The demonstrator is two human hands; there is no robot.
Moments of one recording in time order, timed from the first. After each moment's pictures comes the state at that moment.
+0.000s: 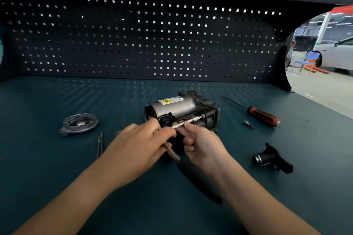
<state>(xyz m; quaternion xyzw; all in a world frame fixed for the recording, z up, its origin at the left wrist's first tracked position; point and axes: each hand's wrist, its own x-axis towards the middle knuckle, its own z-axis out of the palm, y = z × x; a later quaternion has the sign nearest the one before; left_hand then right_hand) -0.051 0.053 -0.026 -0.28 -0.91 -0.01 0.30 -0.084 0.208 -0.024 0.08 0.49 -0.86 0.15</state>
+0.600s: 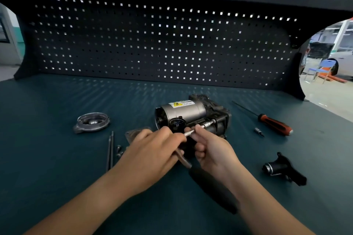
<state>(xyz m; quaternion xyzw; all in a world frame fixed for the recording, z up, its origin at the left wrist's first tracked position) -0.045 0.058 -0.039 -0.26 -0.91 -0.04 0.31 -0.081 0.209 -0.026 0.07 0.51 -0.85 0.12</state>
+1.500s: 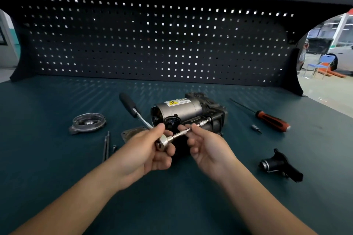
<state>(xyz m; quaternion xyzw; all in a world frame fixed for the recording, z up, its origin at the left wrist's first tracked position) -0.042 0.079 -0.019 0.01 -0.62 -0.78 -0.08 -0.080 0.218 -0.022 0.05 0.50 -0.85 0.15</state>
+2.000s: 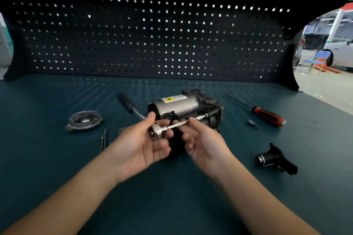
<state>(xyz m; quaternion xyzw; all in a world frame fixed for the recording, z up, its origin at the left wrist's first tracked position) -0.050 0.076 -0.017 0.03 -0.49 -0.87 -0.10 -0.079 0.214 -0.025 0.04 0.49 -0.86 0.14</state>
